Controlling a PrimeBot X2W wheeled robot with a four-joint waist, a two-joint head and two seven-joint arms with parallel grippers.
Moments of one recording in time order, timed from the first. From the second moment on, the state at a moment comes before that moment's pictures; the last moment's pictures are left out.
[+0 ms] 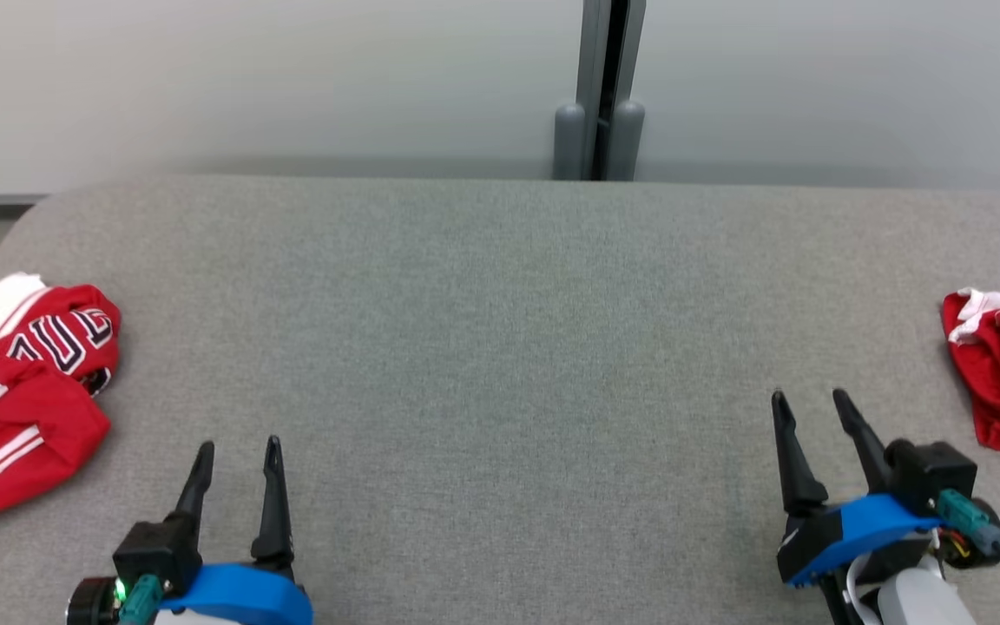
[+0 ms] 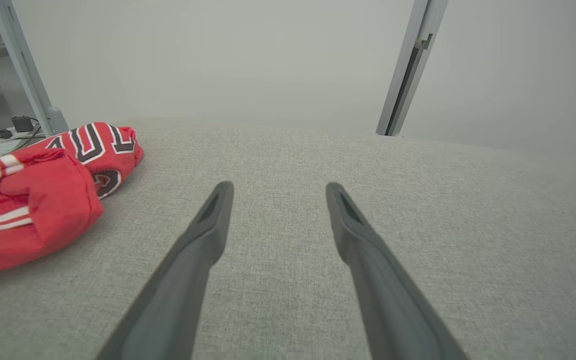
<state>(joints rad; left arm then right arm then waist) -0.07 0.05 0.00 0.38 -0.13 -0.11 -0.26 -0.23 -0.05 -0.04 0.50 0.12 0.13 -0.26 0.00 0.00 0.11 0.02</state>
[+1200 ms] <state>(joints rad) -0.05 0.05 0.03 0.40 -0.28 -0.05 -0.26 -0.23 -0.05 0.10 0.49 0.10 0.13 -0.26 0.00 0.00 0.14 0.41</state>
